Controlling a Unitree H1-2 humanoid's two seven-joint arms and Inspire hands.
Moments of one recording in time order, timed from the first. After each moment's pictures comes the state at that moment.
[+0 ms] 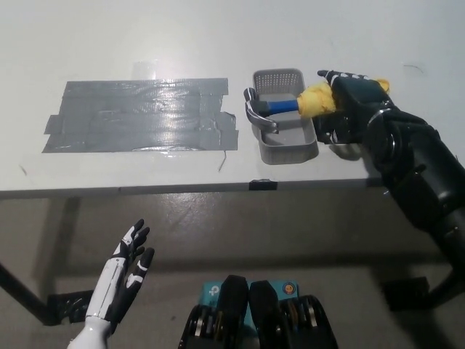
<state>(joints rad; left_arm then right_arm) 0.01 0.14 -0.05 0.02 0.16 -0.13 -0.03 -0.97 -0.28 0.45 0.70 -0.71 0.26 0.23</state>
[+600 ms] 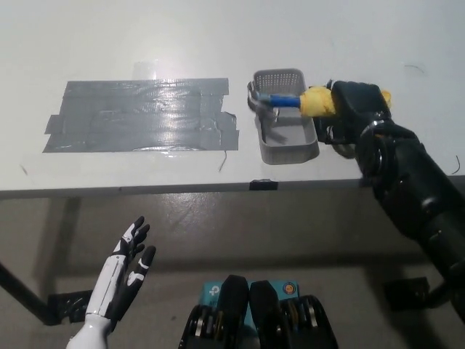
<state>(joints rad) 0.00 0.15 -0.05 0.01 0.17 -0.12 -0.03 -0.98 -0.23 0.48 0.90 -0.73 0.20 -0.03</state>
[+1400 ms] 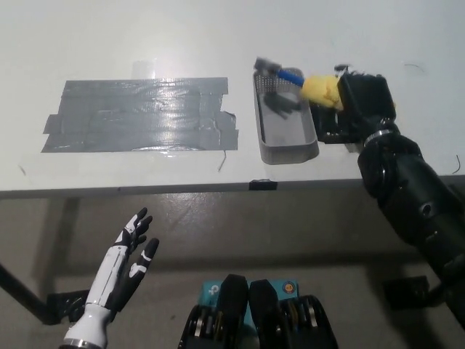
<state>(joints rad) -0.03 0.16 -0.05 0.01 0.17 -0.10 -0.06 -0.99 -0.21 0.42 1.03 -0.73 0.00 -0.37</state>
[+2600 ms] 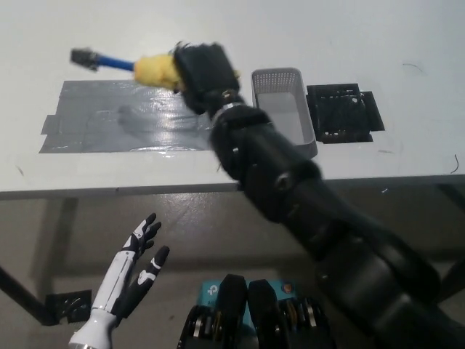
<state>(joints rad) -0.01 0.17 -0.08 -0.01 0.18 -0.10 -0.07 -1.29 0.19 0.52 1.31 -0.75 0.01 -0.34</state>
